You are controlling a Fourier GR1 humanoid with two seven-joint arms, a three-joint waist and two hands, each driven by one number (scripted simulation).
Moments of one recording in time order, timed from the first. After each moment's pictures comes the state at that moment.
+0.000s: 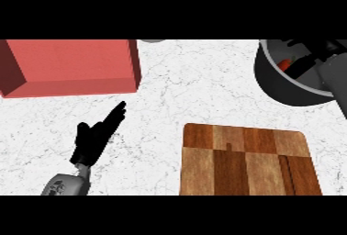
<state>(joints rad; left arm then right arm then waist) -0.11 0.15 -0.14 -1.40 0.03 -0.13 0.15 -1.16 -0.53 0.06 -0.14 0.61 0.11 -0.26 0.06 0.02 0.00</state>
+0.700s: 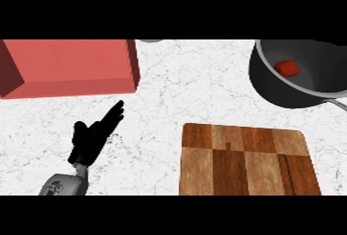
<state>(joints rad) -0.11 0.15 -0.12 -1.41 0.04 -0.13 0.16 -1.17 -0.69 -0.35 -0.15 0.22 0.03 -0.32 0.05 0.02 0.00</state>
